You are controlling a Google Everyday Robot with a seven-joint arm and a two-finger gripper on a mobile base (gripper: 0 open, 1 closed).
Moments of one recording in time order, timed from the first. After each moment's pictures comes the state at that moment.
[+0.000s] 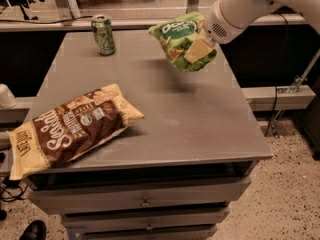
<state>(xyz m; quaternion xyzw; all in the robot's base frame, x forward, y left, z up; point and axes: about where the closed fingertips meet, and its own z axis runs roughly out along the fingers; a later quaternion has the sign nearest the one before) 0.650 -0.117 0.935 -0.47 0.82 0.02 0.32</state>
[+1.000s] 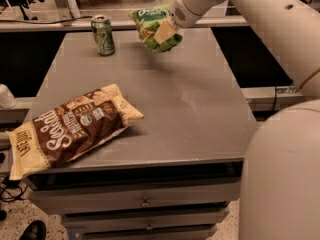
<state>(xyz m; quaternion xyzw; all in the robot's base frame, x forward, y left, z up) 0.760 -0.040 0.928 -0.43 0.83 0.07 0.35</state>
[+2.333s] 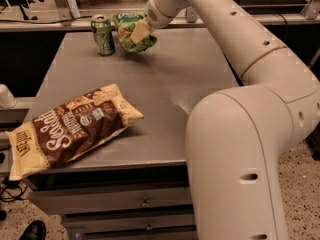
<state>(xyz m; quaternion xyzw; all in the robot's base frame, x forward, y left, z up) 0.812 0.038 0.898 -0.43 0.83 0.13 0.34</state>
